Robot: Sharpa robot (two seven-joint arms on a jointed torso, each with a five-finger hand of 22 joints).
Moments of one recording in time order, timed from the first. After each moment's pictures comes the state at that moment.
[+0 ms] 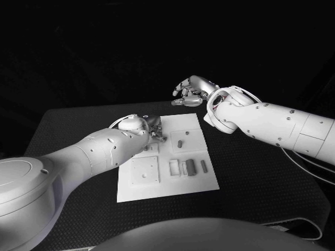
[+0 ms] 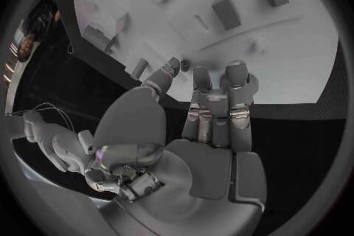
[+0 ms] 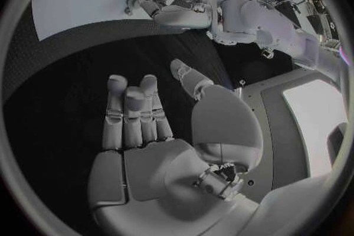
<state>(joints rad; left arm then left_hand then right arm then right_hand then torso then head) 1.10 -0.14 -0.19 0.67 -1.44 -0.12 -0.15 1.01 -0.13 0.46 -0.21 0.06 0.98 0.11 0.28 0.50 1.14 -0.01 0.68 0.82 1.17 -0.11 1.42 0.68 0.02 1.33 -0.21 0.53 1.31 1.12 -0.65 0.07 1.29 -1.27 -0.40 -0.10 1.02 -0.19 0.59 -0.18 0.11 0.90 0.13 0.19 0.55 1.02 0.04 0.97 0.82 1.13 -0.07 1.32 0.89 0.25 1.07 0.01 0.90 1.31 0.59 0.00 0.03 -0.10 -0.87</state>
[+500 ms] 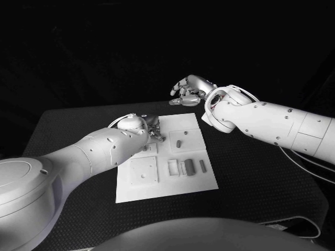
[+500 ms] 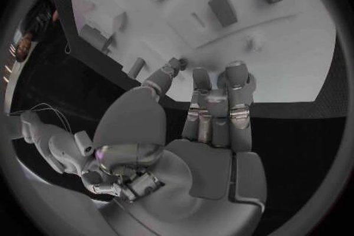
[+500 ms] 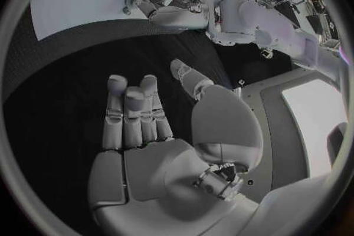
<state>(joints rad) 1.11 -0.13 -0.19 0.66 -1.44 -0.11 -0.17 0.99 -0.14 0.46 -0.20 0.06 0.97 0.11 0.27 0.49 1.14 -0.02 0.72 0.82 1.19 -0.11 1.43 0.69 0.02 1.34 -0.21 0.54 1.31 1.12 -0.65 0.07 1.30 -1.27 -0.40 -0.10 1.02 -0.19 0.59 -0.18 0.11 0.90 0.13 0.19 0.55 1.02 0.04 0.98 0.82 1.13 -0.07 1.32 0.89 0.25 1.07 0.01 0.90 1.31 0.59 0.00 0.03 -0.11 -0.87</state>
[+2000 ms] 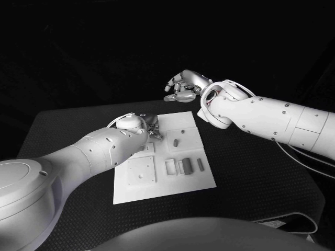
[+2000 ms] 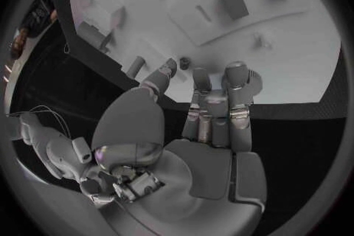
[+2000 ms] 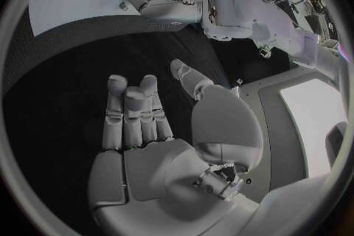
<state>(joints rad) 1.11 -0.11 -0.19 0.65 -1.43 -0.11 -0.17 0.98 -0.16 0.45 -0.17 0.05 0.95 0.11 0.26 0.49 1.12 -0.01 0.76 0.79 1.20 -0.11 1.43 0.69 0.02 1.34 -0.21 0.56 1.31 1.15 -0.65 0.07 1.32 -1.27 -0.40 -0.10 1.02 -0.19 0.59 -0.18 0.11 0.90 0.13 0.19 0.55 1.02 0.04 0.98 0.82 1.13 -0.07 1.32 0.89 0.25 1.07 0.01 0.90 1.31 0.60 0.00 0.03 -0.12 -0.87</state>
